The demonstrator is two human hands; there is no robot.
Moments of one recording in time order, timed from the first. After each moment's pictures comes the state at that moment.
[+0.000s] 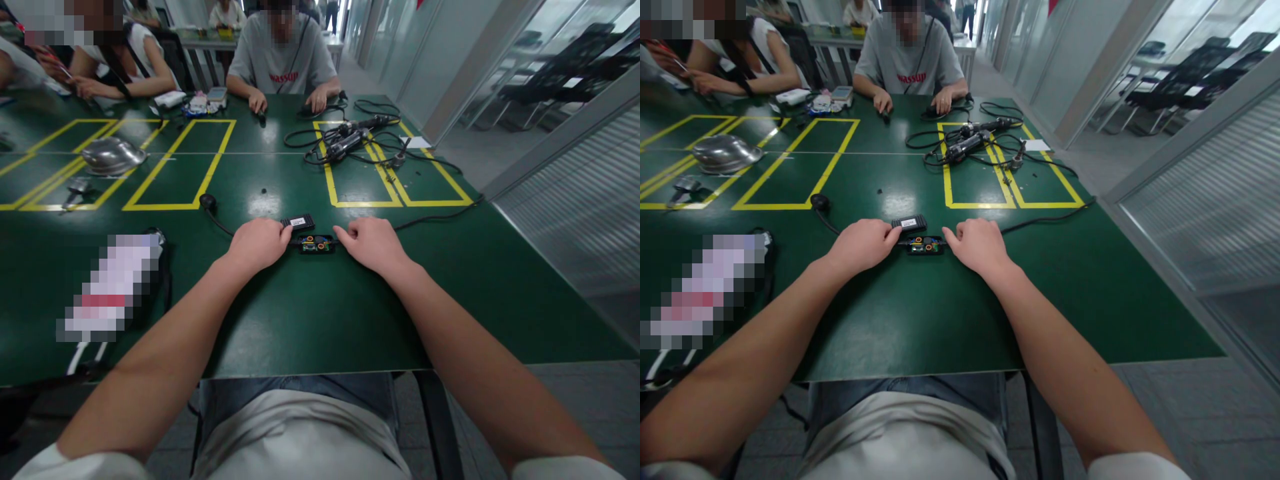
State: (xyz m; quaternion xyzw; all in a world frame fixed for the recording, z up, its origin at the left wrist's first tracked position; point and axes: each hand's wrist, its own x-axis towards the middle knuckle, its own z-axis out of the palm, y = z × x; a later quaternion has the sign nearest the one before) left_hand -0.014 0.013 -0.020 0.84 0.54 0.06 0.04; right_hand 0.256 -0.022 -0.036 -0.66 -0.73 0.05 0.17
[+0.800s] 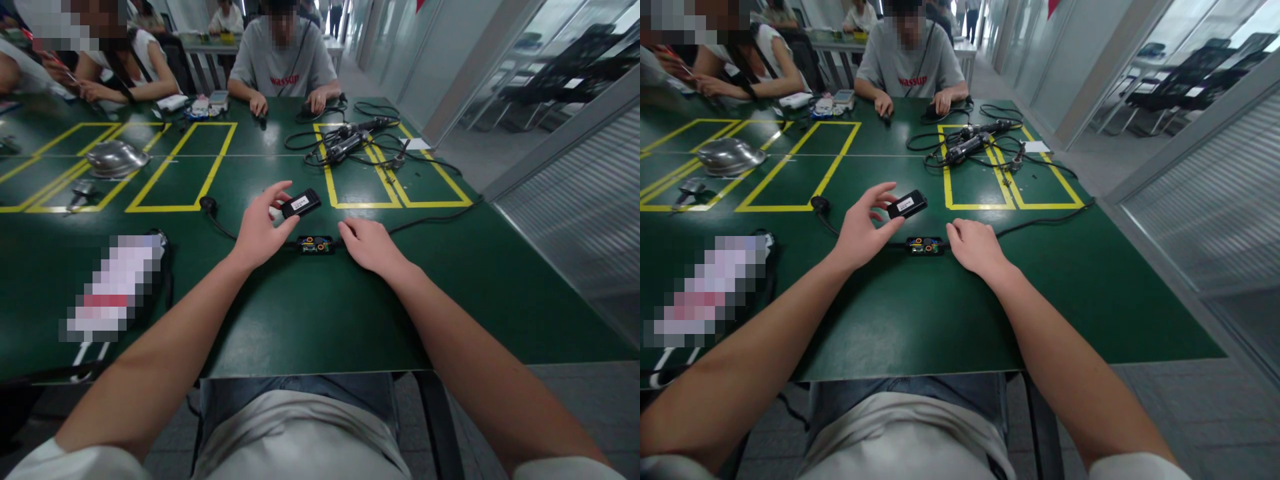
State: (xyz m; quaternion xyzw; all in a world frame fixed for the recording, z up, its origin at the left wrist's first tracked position) left_hand -0.015 0.021 -0.028 0.78 0.43 0.41 0.18; right_hand 0.244 -0.027 -0.025 -0.67 -0.73 0.11 0.13
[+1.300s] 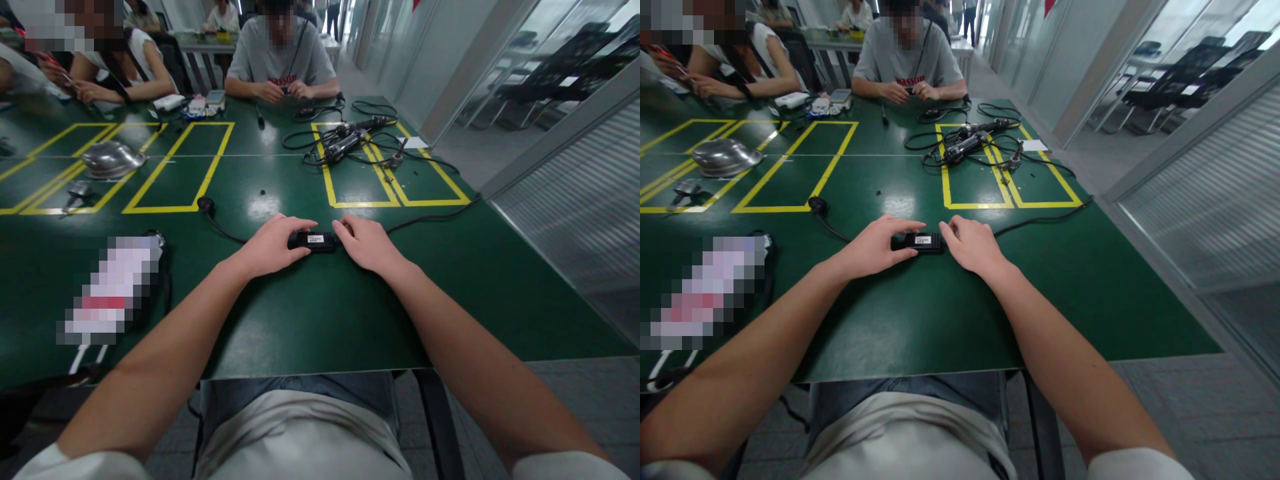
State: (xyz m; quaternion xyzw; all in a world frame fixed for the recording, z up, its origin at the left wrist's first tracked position) left_hand -0.007 0.006 -0.016 0.89 0.38 0.16 0.19; right_hand 0.241 -0.029 -0.018 -0.67 -0.71 0.14 0.14
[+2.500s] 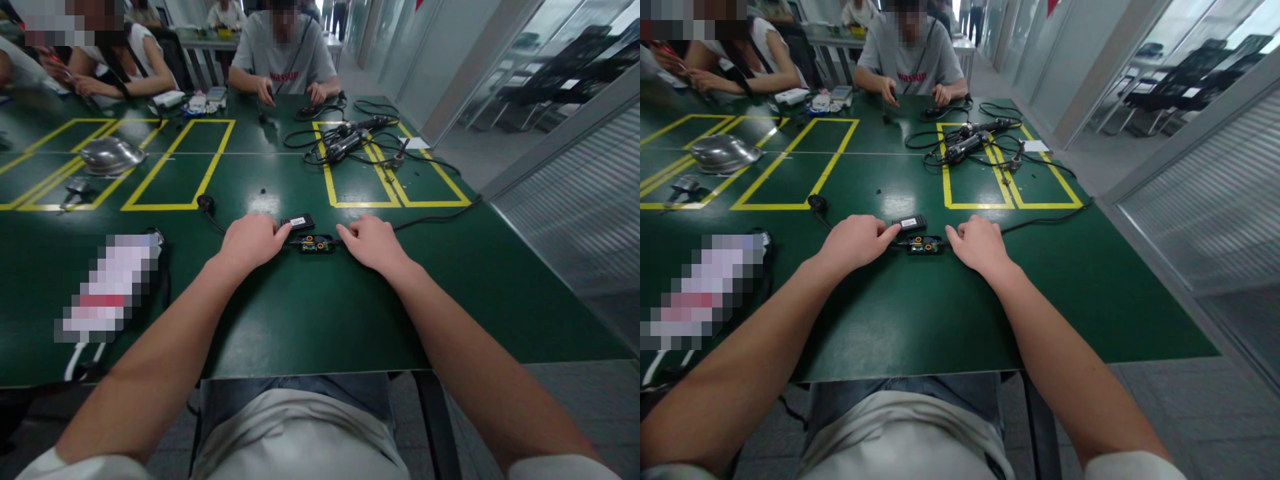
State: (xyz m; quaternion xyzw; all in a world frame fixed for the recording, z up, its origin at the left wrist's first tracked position) left_hand -0.011 0.006 0.000 0.80 0.60 0.05 0.07; right_hand 0.246 -0.027 -0.024 -0.71 -0.70 0.07 0.09
